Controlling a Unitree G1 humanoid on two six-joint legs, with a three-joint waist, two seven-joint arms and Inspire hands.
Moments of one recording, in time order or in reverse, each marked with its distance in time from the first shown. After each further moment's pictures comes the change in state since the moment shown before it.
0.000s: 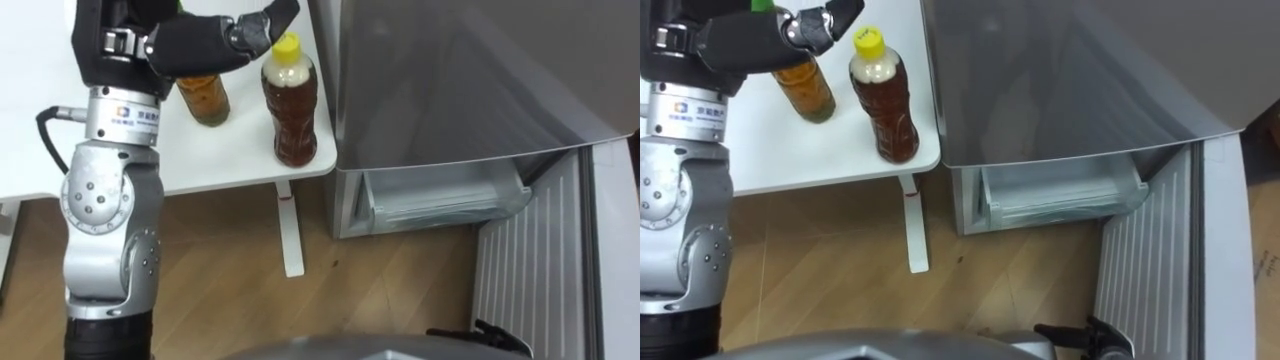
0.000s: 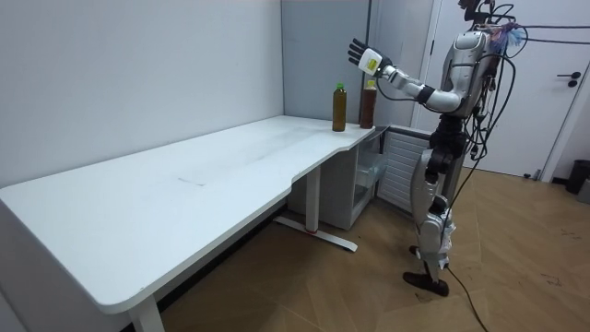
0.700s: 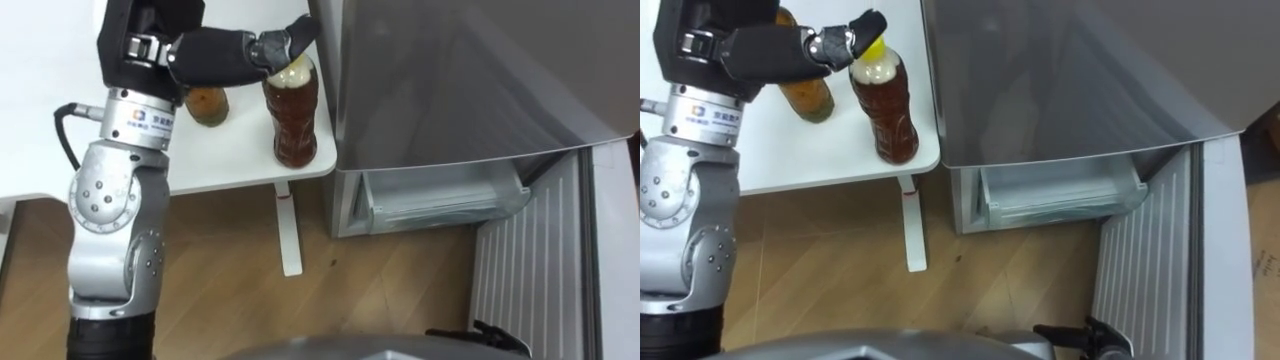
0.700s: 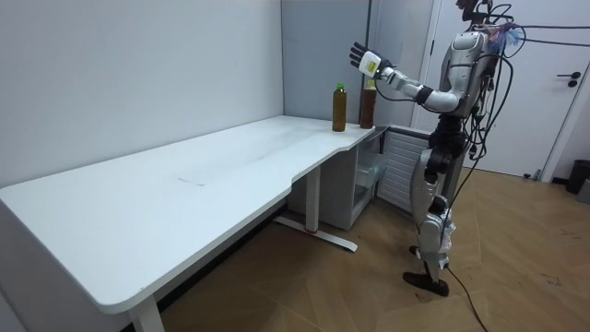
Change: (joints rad) left arm 0.001 0.000 -0.022 0.000 -0.012 0.017 -0.061; right arm -0.007 0.000 0.001 0.000 -0.005 0.015 0.003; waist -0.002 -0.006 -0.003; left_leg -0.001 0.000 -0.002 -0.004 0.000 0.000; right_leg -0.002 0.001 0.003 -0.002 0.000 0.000
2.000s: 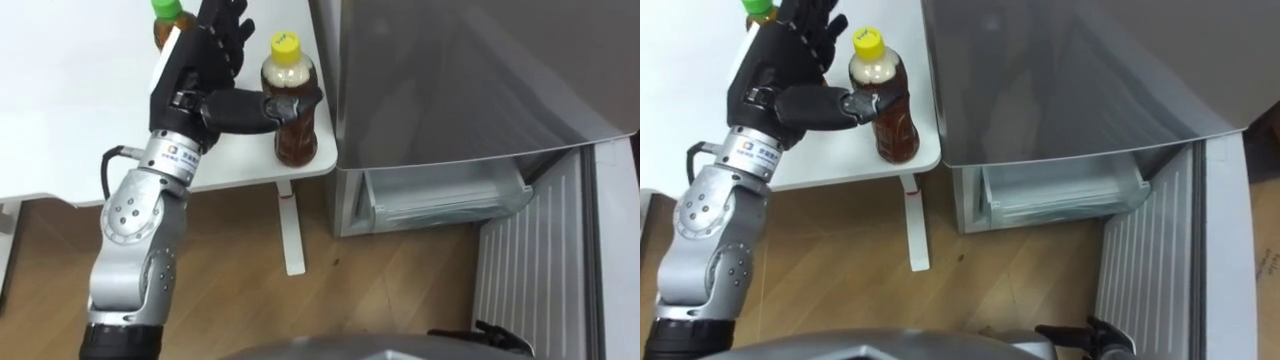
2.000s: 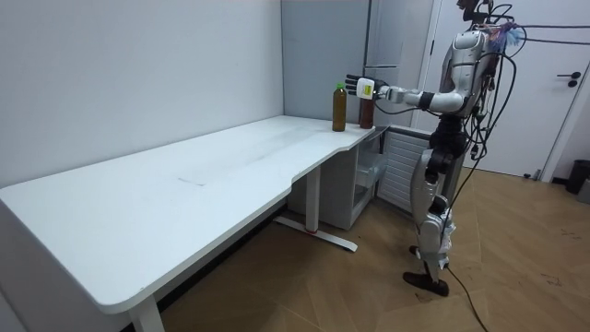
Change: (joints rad) left arm 0.061 0.002 -0.040 0.197 -0.026 0.076 -0.037; right arm -0.004 -0.011 0.001 -0.011 -0.006 0.023 -0.005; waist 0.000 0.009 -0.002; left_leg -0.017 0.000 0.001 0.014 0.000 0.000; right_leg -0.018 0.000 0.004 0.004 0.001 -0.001
